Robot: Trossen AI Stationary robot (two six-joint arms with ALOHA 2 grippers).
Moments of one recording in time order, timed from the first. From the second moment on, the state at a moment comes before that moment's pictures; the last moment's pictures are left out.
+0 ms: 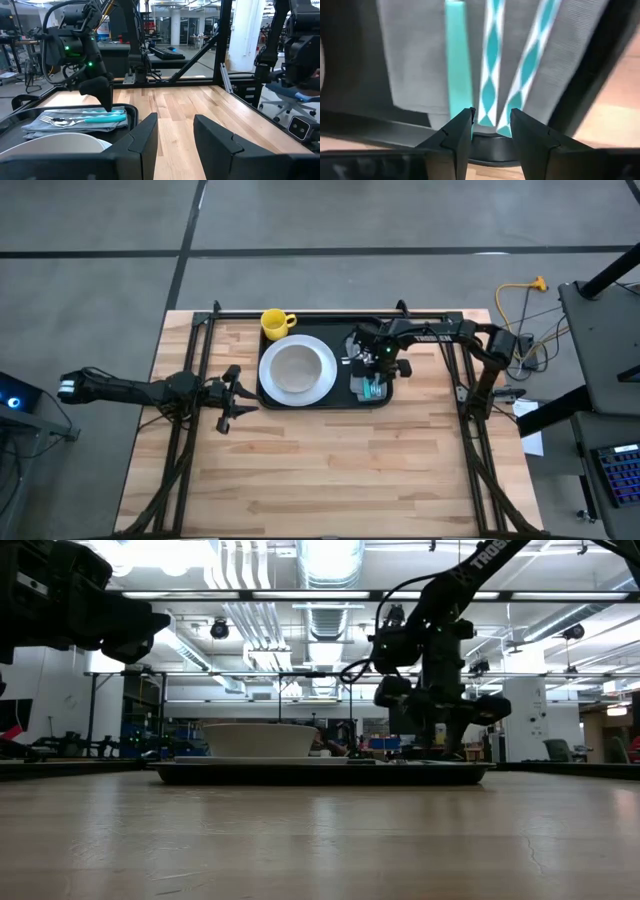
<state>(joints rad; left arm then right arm) -0.03 0.41 0.01 0.38 0.10 -0.01 -0.44 1.81 1.16 -0.87 -0.31 1.06</state>
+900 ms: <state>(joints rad) -0.03 0.41 0.01 0.38 0.10 -0.01 -0.15 1.62 1.18 -0.92 0.09 0.87</state>
